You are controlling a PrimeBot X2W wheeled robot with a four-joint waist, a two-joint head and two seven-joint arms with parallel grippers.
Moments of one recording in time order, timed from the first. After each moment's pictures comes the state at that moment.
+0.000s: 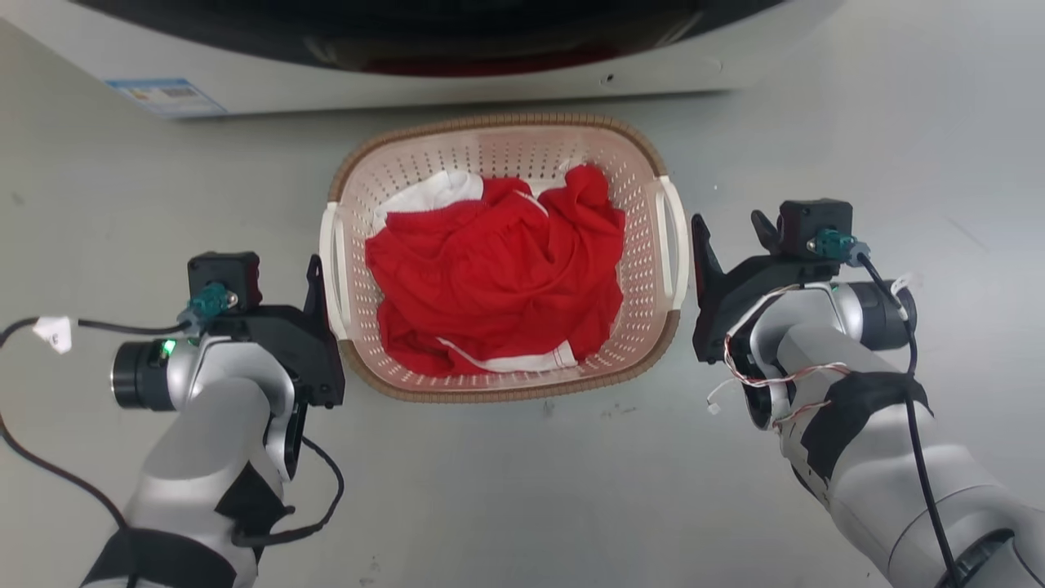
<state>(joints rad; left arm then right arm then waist) -0.96 0.11 -0.60 1.21 -0.70 0.07 -0.25 -1.12 -0.06 1.09 1.22 1.06 -0.12 -0.25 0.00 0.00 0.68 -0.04</state>
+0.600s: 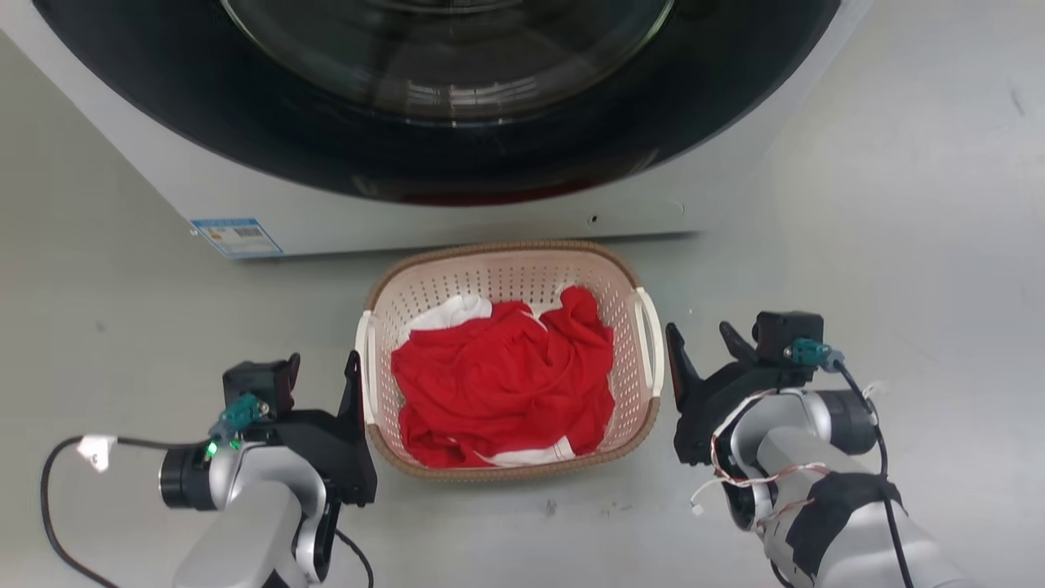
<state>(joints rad) -0.69 0.11 -0.53 0.99 -0.68 0.08 -0.25 -0.90 -0.06 1.01 1.12 1.04 -0.10 -0.25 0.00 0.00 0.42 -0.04</state>
